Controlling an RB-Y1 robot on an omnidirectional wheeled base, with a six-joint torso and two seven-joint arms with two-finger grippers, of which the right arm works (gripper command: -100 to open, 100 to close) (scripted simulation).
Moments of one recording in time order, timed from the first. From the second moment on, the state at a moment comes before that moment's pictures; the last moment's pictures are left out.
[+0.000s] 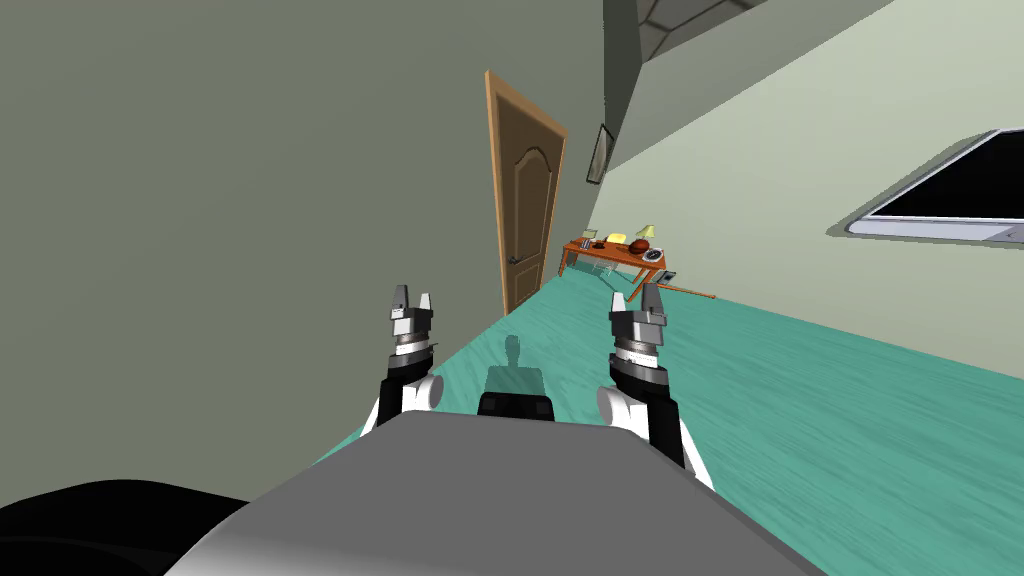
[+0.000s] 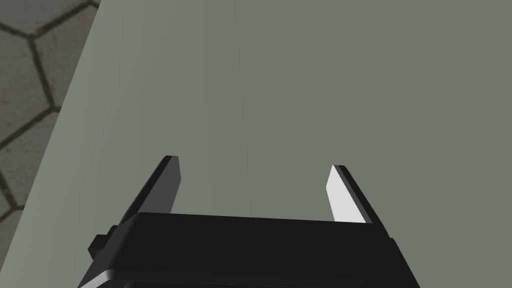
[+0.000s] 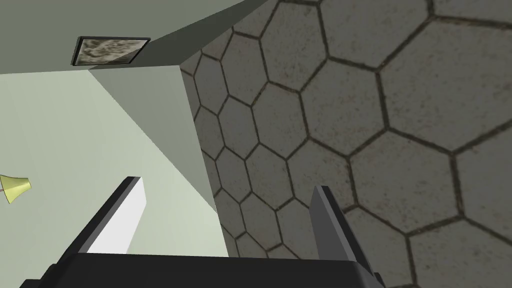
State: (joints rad) arm 0.53 0.01 -0.01 -2.30 -0.01 -0.48 0.03
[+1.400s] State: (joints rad) arm 0.37 -0.07 0.03 -1.97 0.00 -0.54 -0.01
